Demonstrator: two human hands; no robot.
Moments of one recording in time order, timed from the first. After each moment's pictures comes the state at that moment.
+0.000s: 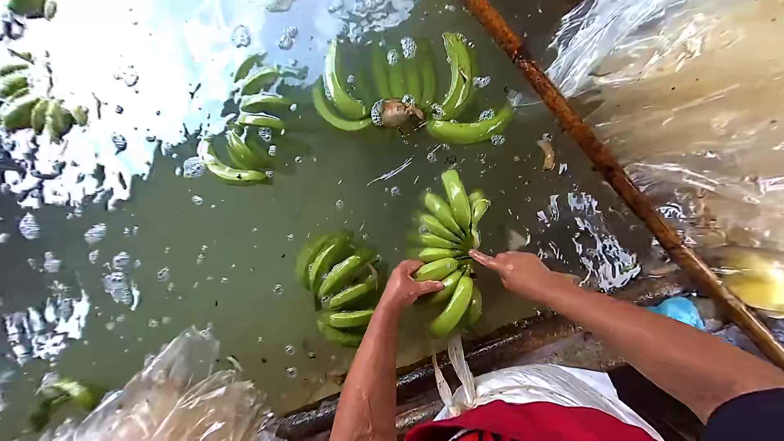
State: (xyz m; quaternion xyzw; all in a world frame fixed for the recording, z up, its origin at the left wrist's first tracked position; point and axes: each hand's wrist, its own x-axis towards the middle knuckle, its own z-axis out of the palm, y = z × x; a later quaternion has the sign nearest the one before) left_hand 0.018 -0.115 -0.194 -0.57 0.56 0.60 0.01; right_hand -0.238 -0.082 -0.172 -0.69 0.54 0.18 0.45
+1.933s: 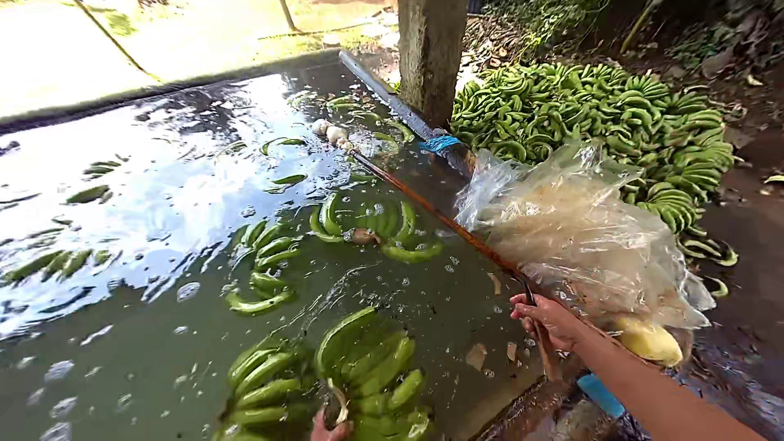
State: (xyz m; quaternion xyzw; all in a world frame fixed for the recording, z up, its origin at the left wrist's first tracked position) left_hand 0.119 -0.054 -0.211 -0.69 0.36 0.60 -0.18; right_hand -0.342 -0.056 -0.092 -0.19 0.72 -0.37 0.56
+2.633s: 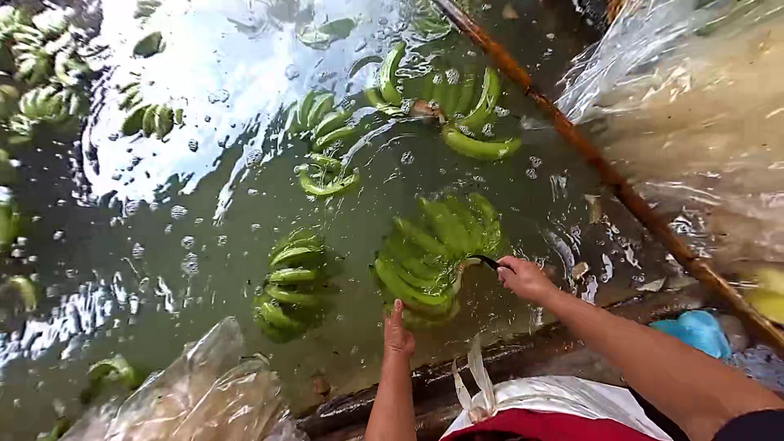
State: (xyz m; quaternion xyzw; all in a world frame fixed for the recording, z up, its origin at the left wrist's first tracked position) left_hand 0.055 -0.017 -0.222 -0.69 0.03 0.60 -0.41; right_hand -0.213 -0.076 -0.168 -0.47 0.68 -0.02 0.56
